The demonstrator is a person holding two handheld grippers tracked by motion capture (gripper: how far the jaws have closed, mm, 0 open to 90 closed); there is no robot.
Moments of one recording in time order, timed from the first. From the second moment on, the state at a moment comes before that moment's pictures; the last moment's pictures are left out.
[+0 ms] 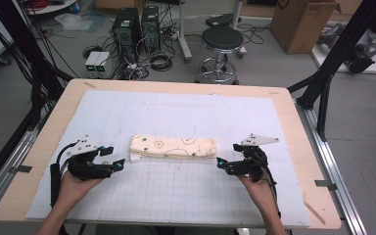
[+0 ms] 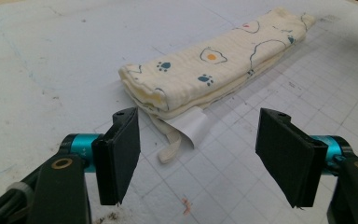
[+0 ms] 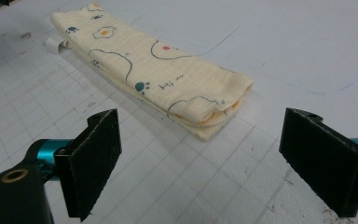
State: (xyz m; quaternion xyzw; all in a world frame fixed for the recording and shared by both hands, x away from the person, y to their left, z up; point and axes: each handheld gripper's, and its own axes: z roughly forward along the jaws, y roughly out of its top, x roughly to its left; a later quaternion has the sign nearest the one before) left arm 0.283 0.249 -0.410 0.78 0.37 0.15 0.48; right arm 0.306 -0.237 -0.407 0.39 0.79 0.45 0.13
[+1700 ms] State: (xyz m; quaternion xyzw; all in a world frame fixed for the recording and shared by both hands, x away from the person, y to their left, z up) left arm 0.236 0.261 -0.423 0.79 0.36 0.18 0.47; right arm 0.249 -0.255 -0.424 0.39 0.79 0.44 0.15
